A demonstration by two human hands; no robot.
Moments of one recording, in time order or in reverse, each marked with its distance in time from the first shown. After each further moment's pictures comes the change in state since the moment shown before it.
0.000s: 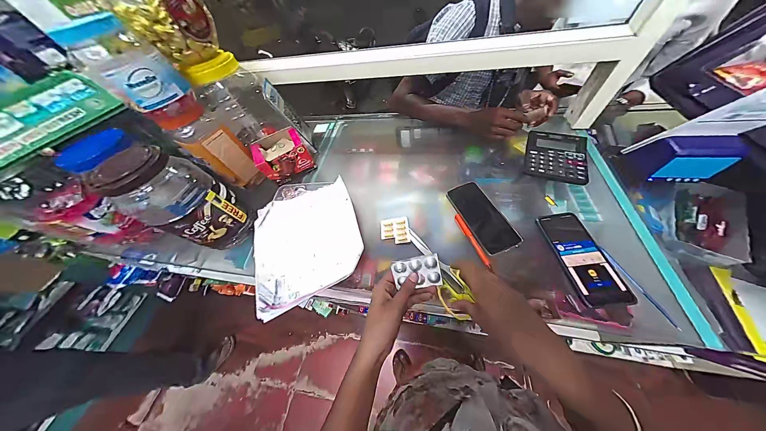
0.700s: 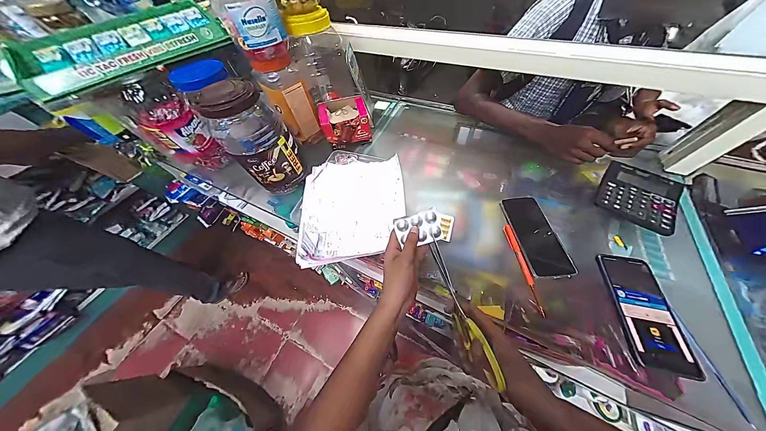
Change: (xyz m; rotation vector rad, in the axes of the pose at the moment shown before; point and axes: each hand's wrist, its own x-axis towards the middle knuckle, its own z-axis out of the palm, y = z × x) left_hand 0.028 0.022 -0.009 -0.297 0.398 0.203; right_hand -0.021 0.007 0.068 1.098 -0.361 -0.161
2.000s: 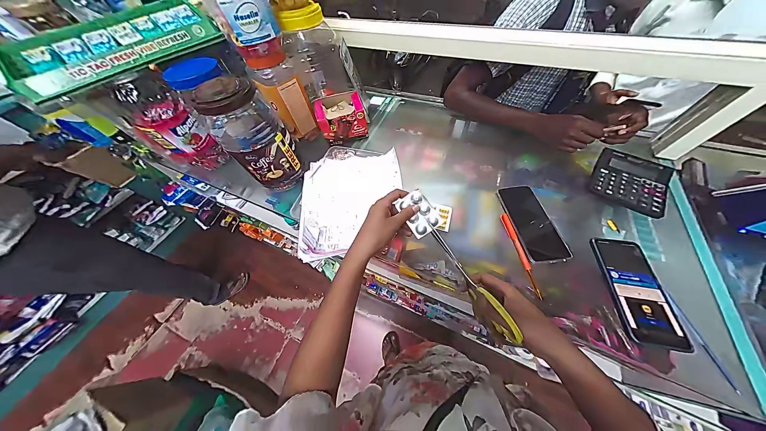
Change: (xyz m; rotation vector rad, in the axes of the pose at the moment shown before) left_hand 0.057 0.061 -0.025 0.845 -0.405 0.018; right_hand 0.016 -0.033 -0.031 -0.094 0.017 0.163
